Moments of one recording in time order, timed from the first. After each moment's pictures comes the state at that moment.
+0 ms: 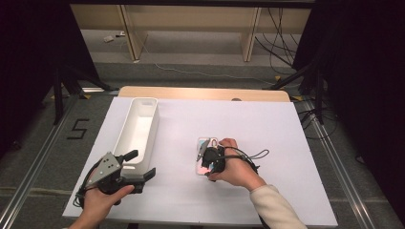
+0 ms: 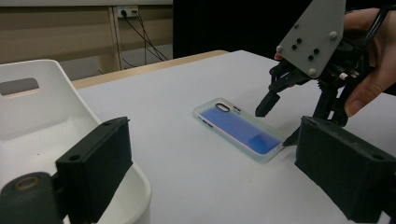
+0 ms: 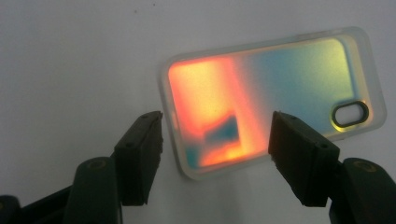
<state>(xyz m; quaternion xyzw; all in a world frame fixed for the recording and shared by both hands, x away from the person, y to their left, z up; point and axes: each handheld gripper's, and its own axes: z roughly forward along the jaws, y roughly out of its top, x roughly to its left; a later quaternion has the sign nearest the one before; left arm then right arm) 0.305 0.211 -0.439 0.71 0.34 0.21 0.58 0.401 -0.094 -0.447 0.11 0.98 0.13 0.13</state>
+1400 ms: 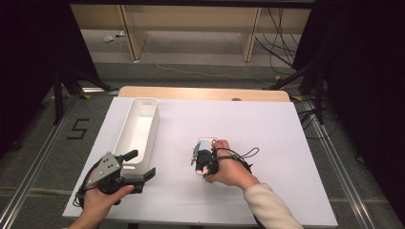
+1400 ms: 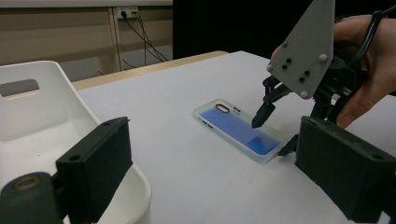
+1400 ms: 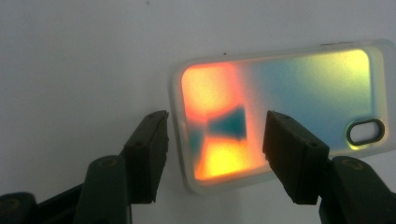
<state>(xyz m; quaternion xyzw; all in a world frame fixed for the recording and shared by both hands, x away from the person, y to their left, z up) 0.304 0.211 -0.438 0.71 0.34 0.21 0.58 0.401 -0.076 -0.454 0.07 0.98 0.08 0.14</state>
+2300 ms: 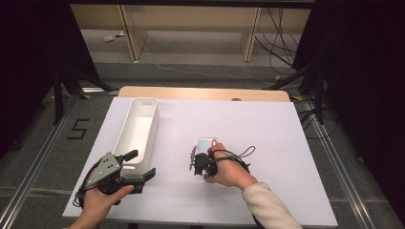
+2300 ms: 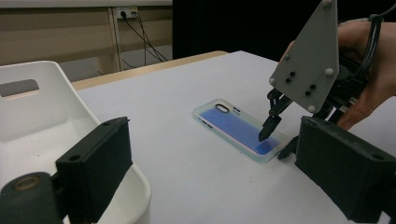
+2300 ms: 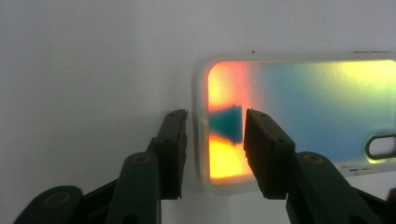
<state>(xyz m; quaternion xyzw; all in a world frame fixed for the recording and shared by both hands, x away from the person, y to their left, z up) 0.304 0.211 -0.438 0.71 0.34 0.21 0.58 0.396 -0.070 -0.457 0.03 0.99 0.06 0.12</state>
